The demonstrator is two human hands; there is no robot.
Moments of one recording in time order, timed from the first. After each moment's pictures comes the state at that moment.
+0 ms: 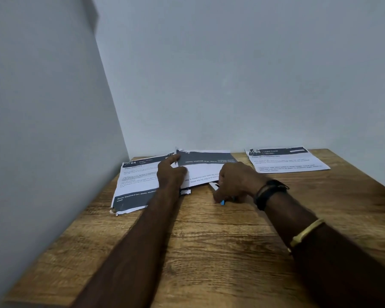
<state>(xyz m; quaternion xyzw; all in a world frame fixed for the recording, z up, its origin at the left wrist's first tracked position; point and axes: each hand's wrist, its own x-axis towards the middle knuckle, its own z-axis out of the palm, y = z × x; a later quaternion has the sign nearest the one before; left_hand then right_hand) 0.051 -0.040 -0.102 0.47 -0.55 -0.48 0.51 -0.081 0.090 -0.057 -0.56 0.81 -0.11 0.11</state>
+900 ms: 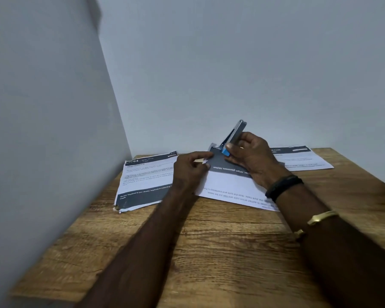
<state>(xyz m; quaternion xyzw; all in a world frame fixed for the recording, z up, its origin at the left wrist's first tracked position) 0.040 -0.004 -0.095 0.30 -0.70 -0.44 0.47 -0.119 0.079 -0.063 -0.39 0.46 -0.72 0.34</state>
